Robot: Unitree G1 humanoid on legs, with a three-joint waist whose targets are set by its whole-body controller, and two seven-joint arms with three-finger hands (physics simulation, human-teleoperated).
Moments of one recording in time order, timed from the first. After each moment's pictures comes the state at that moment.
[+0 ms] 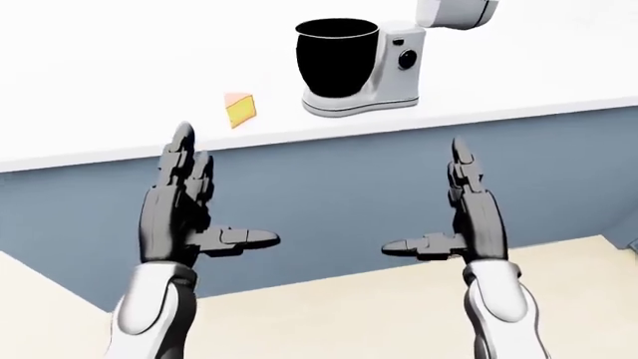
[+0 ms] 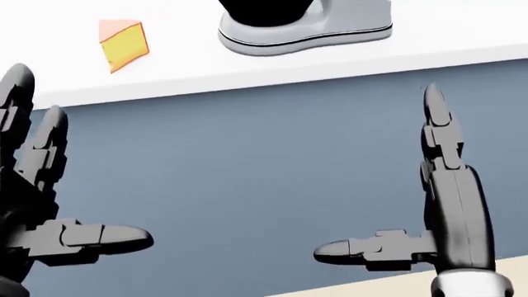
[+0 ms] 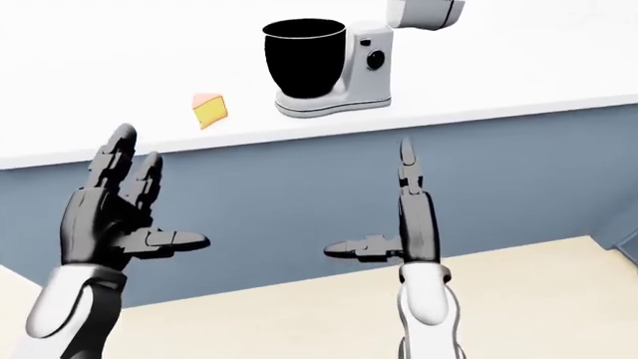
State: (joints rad) left arm -0.10 0.09 0.20 -0.76 -0.21 0.67 -0.01; right arm -0.03 -0.02 -0.01 -0.65 -0.30 0.54 0.05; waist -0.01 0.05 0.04
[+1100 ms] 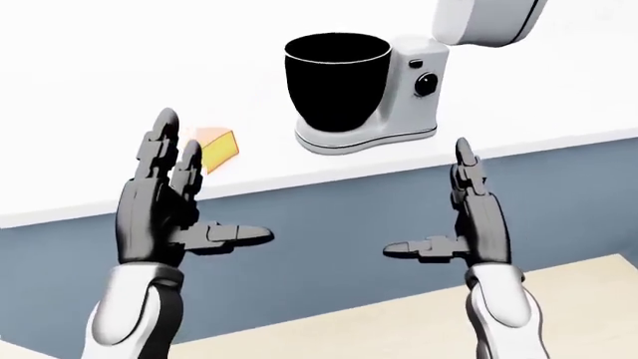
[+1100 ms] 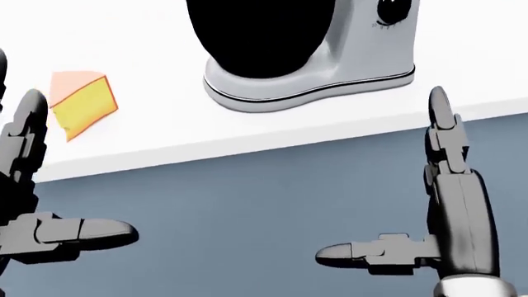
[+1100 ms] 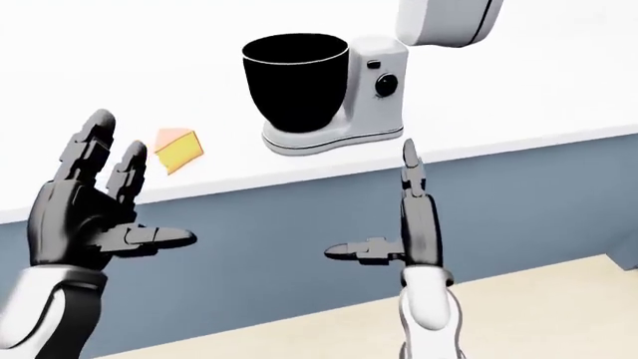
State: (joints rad) left arm -0.15 0.12 0.25 -0.88 -0.29 0.80 0.05; right arm -0.01 -0.01 -0.01 -0.68 -0.31 0.56 0.05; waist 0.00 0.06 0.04
